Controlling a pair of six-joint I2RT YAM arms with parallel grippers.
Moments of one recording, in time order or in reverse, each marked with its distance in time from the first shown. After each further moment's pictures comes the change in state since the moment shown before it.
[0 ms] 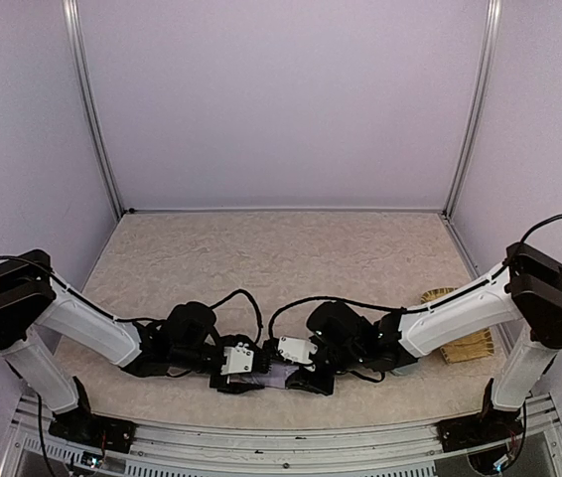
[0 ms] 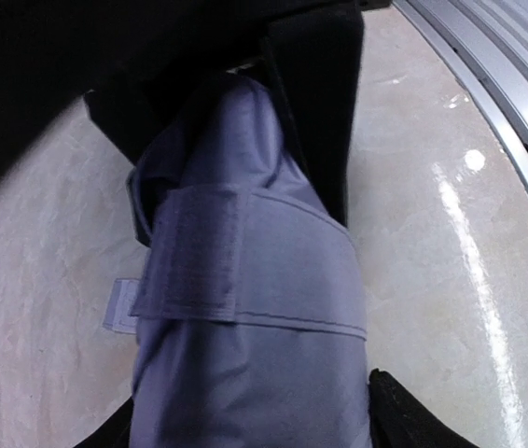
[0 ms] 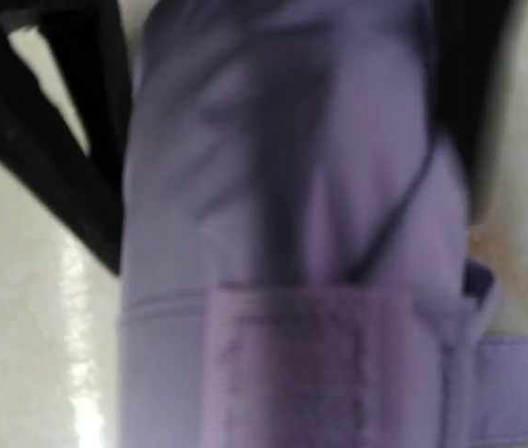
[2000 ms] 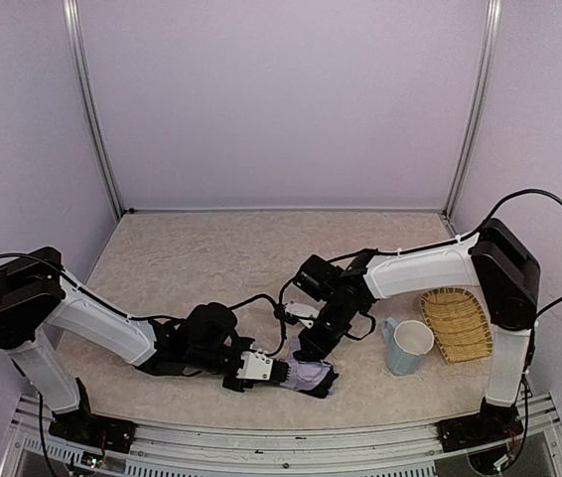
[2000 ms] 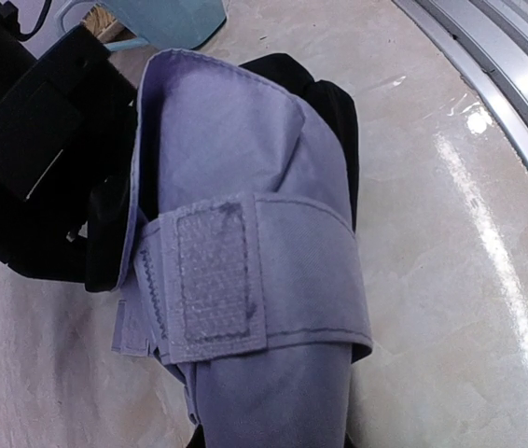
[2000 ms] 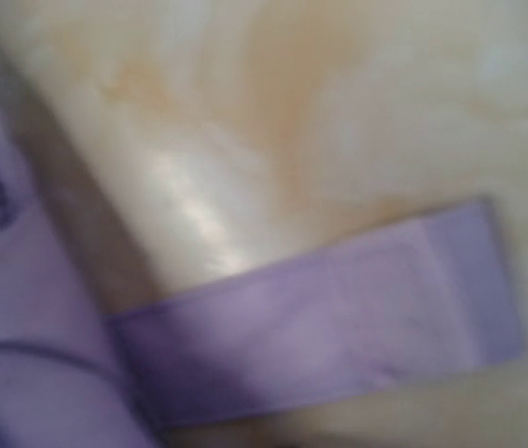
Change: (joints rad) left arm -0.074 0.076 0.125 -0.101 -0.050 0.101; right arm -0.219 0.218 0.467 -0.702 -0.132 0.282
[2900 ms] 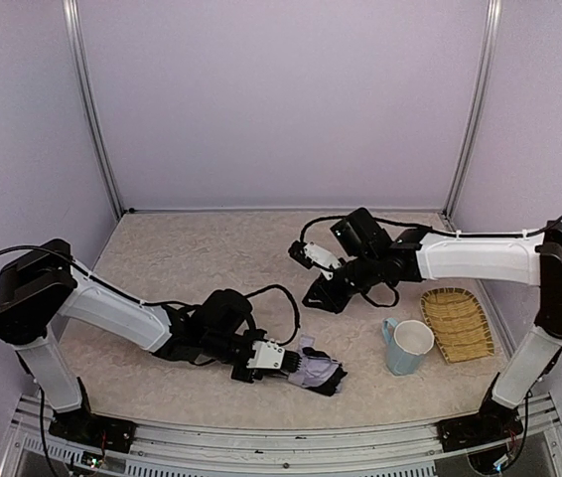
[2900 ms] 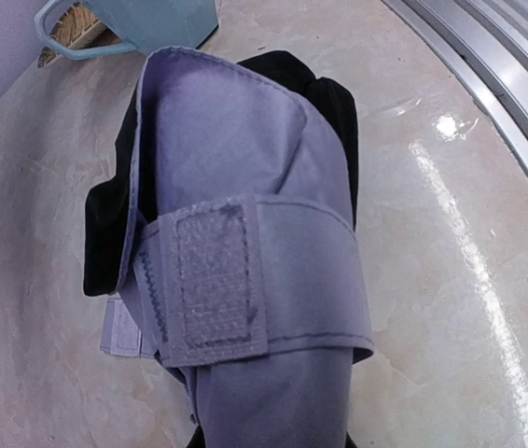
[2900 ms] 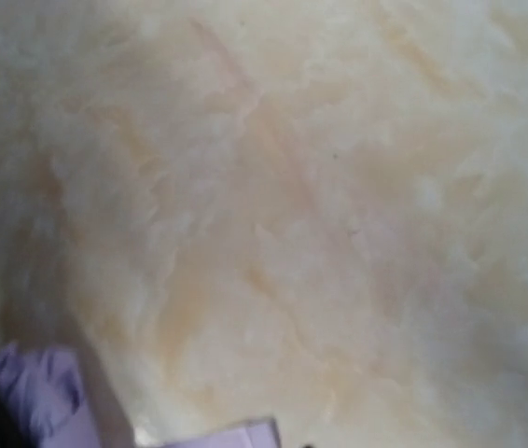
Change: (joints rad) left arm 0.031 0.060 0.129 -0.142 0.076 0.005; right arm -0.121 -0.216 -0.045 0.240 0.026 -0.111
